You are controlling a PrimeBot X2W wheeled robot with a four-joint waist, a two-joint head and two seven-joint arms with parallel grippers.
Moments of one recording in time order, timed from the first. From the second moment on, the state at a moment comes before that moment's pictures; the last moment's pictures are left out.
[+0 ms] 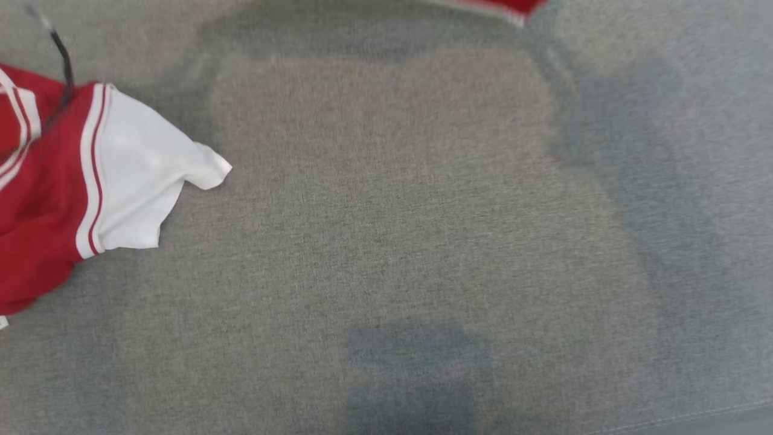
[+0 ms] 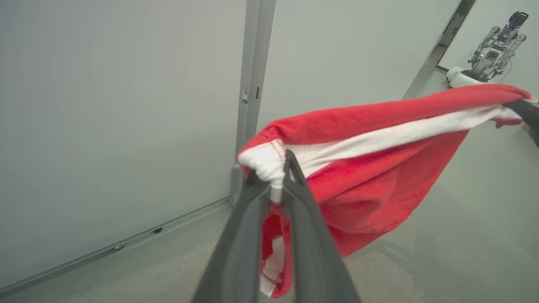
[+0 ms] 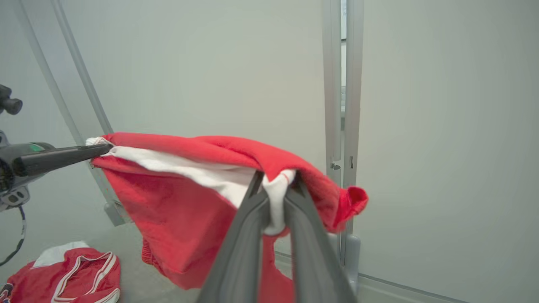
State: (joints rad) left arm -1.27 0.54 -0.42 0.05 -1.01 0.00 0.59; right arm -1.13 -0.48 0.29 0.00 0.85 0.13 0.26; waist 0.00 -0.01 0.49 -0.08
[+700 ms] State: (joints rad) left arm -1.29 0.36 -0.65 0.63 -0.88 -0.13 -0.03; right arm -1.27 -0.29 0.49 0.61 0.65 0.13 -0.12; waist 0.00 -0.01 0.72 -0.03
